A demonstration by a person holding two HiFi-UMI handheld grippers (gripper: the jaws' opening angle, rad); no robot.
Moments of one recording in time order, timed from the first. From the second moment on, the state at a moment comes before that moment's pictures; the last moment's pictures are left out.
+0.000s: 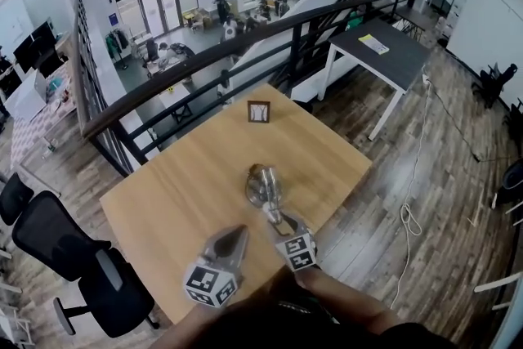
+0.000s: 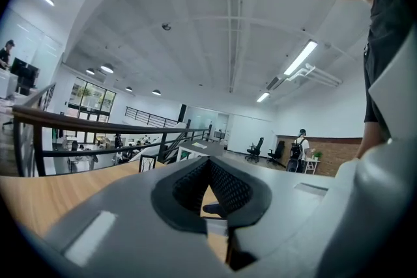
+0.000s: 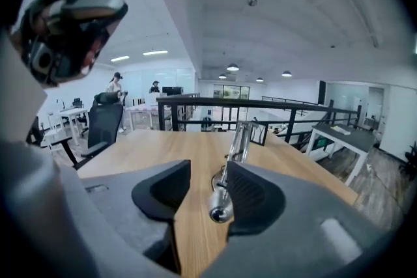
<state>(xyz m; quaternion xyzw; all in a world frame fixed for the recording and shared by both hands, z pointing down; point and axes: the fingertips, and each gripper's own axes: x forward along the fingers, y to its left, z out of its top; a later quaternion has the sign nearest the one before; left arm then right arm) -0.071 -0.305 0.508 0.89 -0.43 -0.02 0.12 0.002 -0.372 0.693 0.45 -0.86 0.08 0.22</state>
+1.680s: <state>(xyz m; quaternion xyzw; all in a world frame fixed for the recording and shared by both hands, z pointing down) 0.105 -0.067 0.483 0.91 -0.41 -0.06 0.08 0.130 -0.073 0.518 0.39 -0.92 0.07 0.02</state>
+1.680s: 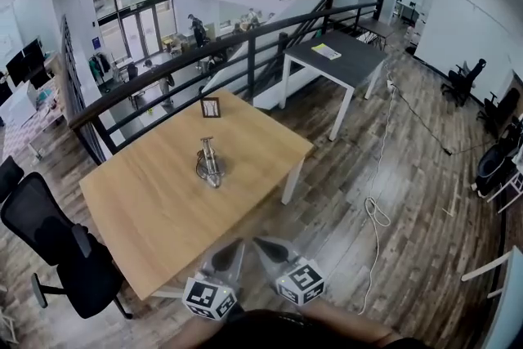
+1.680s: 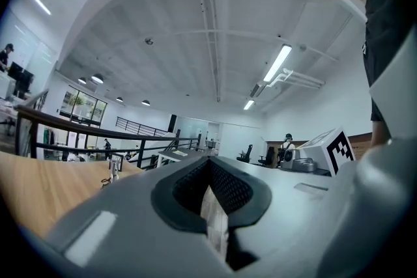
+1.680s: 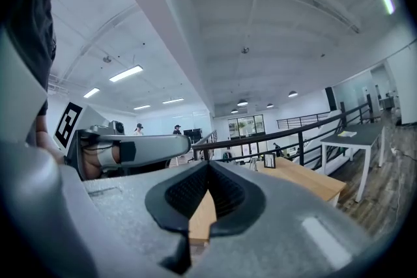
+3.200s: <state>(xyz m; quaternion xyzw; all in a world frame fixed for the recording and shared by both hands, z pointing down) -0.031 0.132 0.474 0.91 -0.40 -0.06 0.07 -0.001 0.127 0.492 0.41 -0.91 0.05 -0.01</state>
